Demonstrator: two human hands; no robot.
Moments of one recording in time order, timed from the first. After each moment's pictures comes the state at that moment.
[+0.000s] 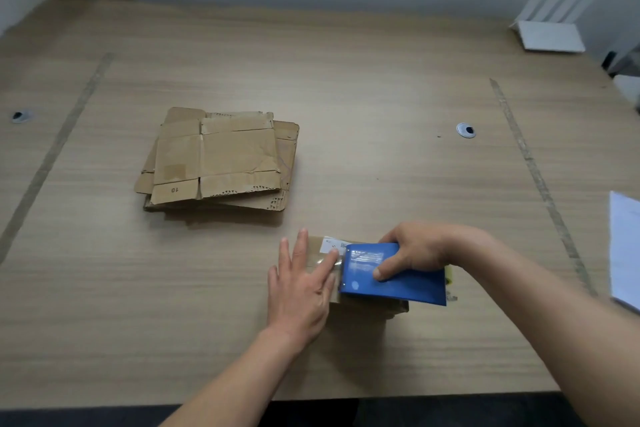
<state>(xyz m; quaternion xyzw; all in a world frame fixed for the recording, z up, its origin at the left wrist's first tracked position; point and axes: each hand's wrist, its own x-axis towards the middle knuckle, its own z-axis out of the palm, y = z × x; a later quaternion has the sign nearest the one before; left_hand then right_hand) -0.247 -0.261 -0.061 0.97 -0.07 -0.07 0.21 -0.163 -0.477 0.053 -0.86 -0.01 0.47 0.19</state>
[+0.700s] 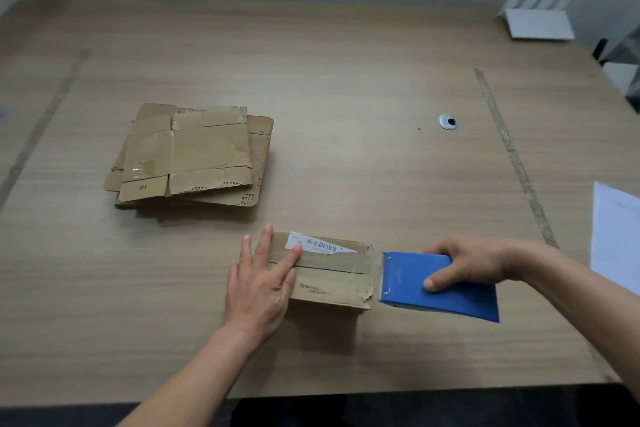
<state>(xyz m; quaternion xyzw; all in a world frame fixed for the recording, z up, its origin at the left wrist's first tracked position) -0.245 -0.257 -0.077 0.98 -0.09 -0.02 0.15 -0.198 -0.608 0.050 -0.82 0.02 0.50 0.28</state>
